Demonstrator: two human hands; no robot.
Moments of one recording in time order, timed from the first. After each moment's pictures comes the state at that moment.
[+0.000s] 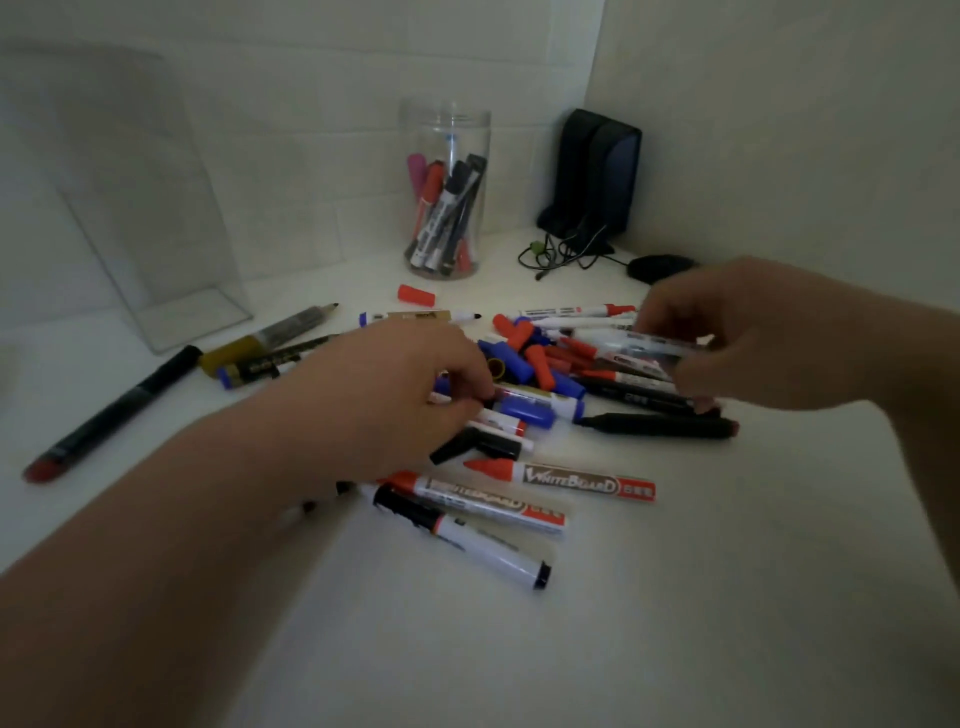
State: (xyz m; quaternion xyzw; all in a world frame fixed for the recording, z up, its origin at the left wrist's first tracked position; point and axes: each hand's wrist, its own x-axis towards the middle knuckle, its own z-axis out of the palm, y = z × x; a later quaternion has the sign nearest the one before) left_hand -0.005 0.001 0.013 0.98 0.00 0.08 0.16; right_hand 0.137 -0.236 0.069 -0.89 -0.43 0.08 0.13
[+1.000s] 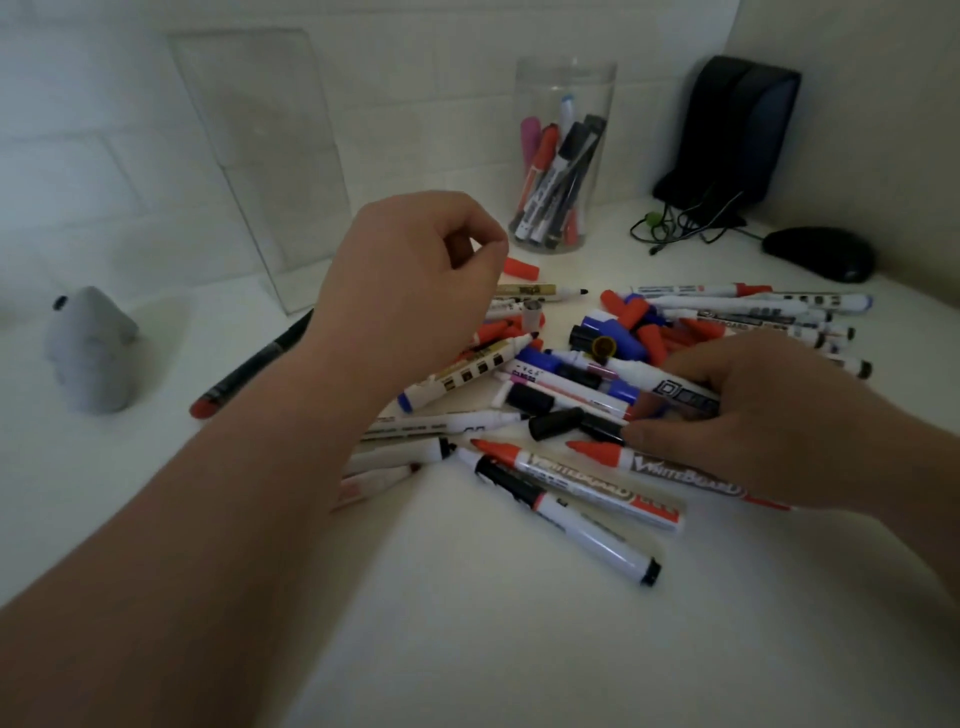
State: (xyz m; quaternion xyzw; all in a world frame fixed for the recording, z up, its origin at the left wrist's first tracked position) left_hand -0.011 0.030 0.019 0.89 0.16 0.36 0.23; right_hand 0.100 -0.186 0.002 -0.86 -0.45 0.10 0.22
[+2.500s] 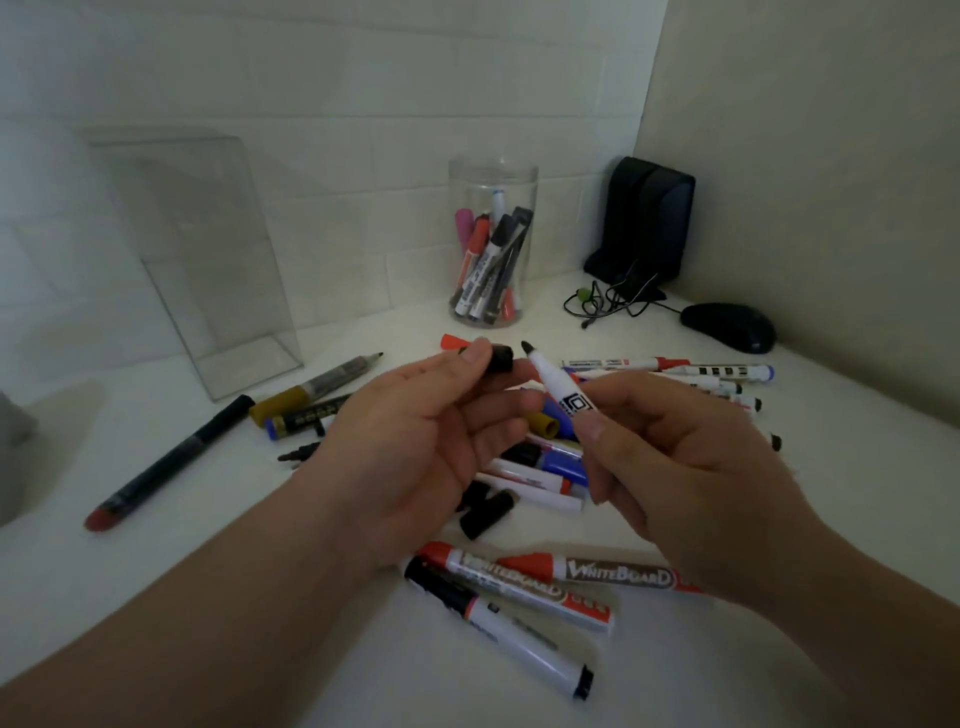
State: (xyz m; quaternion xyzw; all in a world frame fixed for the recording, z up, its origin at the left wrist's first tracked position) left_hand 0.007 -0.018 0.009 0.44 0.11 0.16 0.88; right_hand 0.087 -0.184 0.006 -0.74 -0.40 0.11 0.53
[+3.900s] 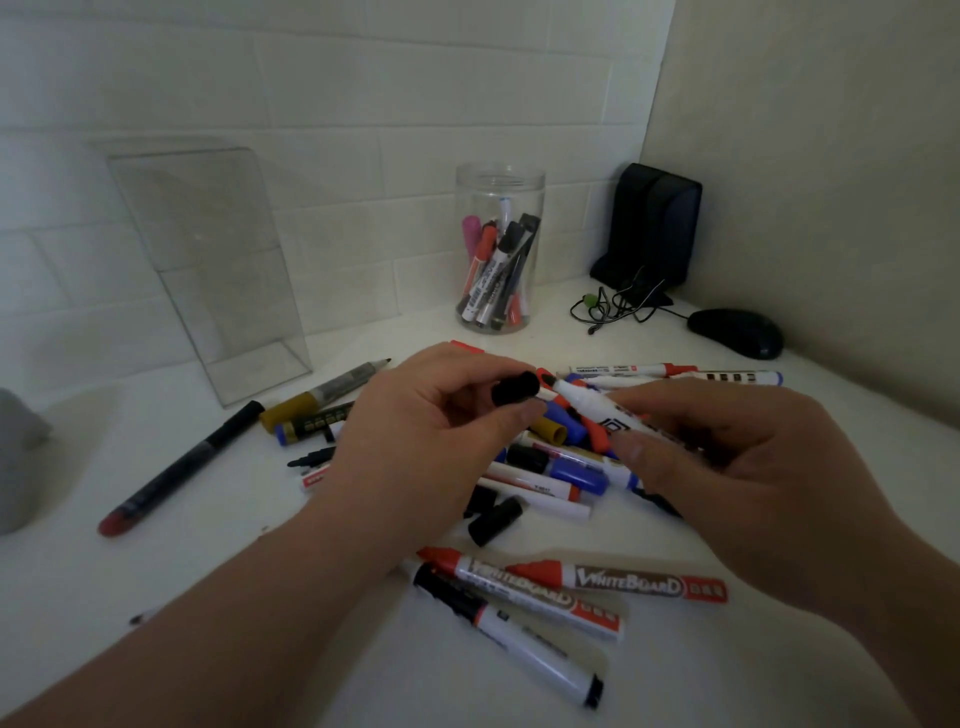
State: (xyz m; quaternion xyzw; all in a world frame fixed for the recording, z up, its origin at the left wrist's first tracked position) left_hand -0.004 -0.013 0.006 0.84 0.10 0.30 0.43; right_hand 0.085 -0.201 0.028 -0.79 -0.46 -0.05 0.42
